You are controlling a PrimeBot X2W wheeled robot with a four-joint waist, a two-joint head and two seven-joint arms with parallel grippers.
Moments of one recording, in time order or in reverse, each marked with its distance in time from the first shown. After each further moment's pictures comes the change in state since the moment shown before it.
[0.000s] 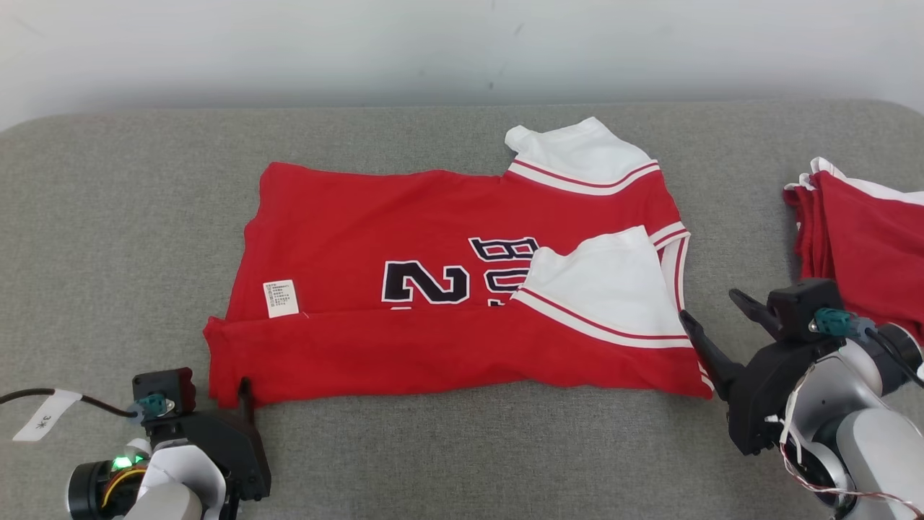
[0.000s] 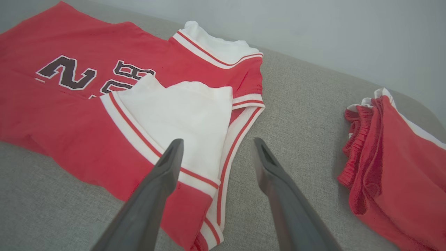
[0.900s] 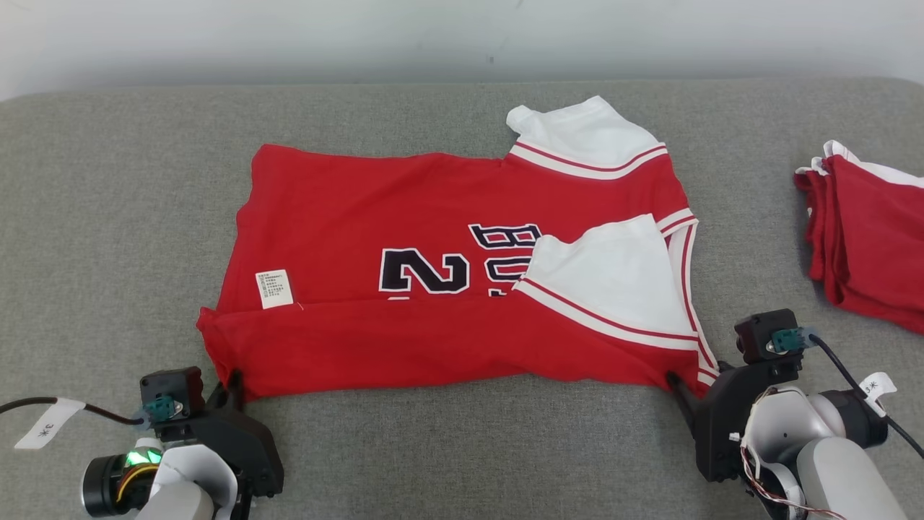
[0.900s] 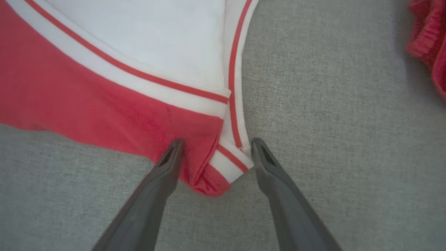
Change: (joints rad) left arm 0.004 -0.018 -0.014 -0.010 -0.021 -0.015 -0.036; right arm 0.066 0.247 -0.199 0.054 -0.165 0.000 0.289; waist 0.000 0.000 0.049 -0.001
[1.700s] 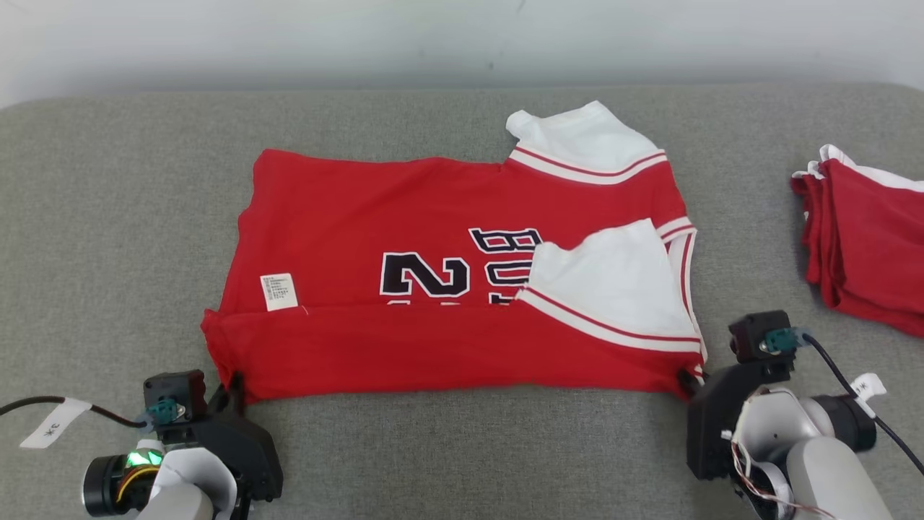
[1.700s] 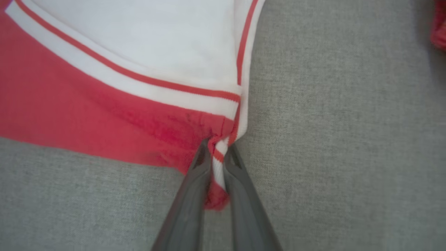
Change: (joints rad) left arm -0.016 0.000 -0.018 0.043 -0.002 -0.021 -0.032; right arm -0.026 0.067 -0.047 0.071 -0.035 0.000 -0.002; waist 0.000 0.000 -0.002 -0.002
